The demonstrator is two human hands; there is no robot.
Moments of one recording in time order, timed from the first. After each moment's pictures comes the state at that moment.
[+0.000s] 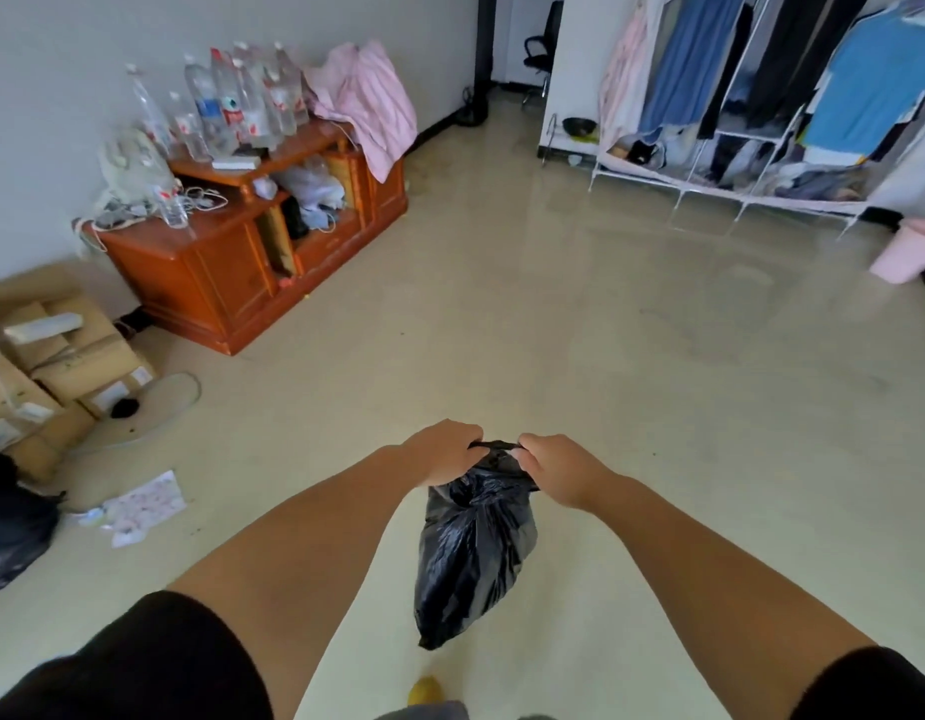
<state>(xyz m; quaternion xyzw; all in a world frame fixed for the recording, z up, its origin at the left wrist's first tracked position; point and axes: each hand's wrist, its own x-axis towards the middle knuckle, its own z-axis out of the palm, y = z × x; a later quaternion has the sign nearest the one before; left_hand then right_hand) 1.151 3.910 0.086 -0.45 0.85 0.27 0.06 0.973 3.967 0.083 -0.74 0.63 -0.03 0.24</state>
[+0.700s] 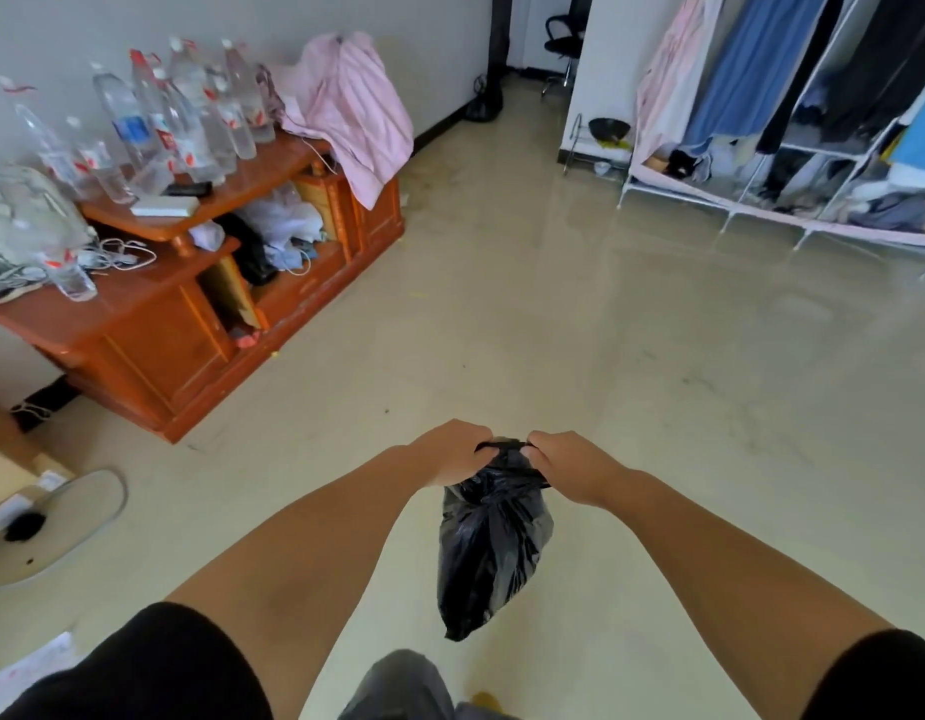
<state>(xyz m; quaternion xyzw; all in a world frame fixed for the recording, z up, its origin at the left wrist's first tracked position) 1.027 3.410 0.077 -0.44 0.84 0.32 0.05 0.845 3.455 0.077 -0.74 0.62 0.00 0.26</state>
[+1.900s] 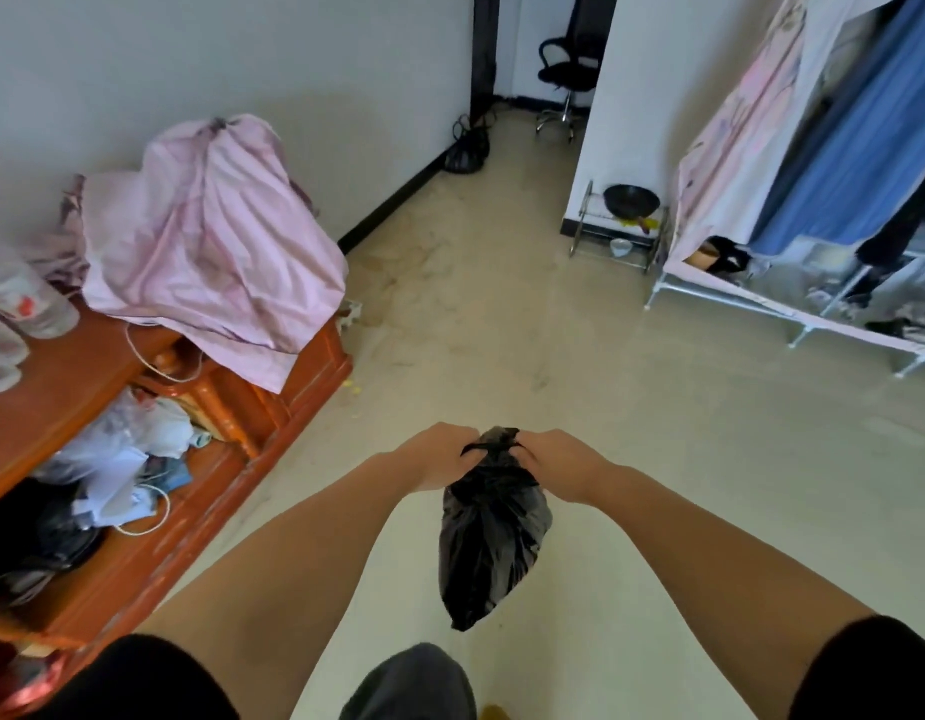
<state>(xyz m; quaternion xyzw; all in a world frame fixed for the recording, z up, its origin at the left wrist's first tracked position) 0.797 2.426 0.071 -0.45 0.84 0.29 0.05 0.615 2.471 0.078 -0.75 0.61 0.02 0.25</state>
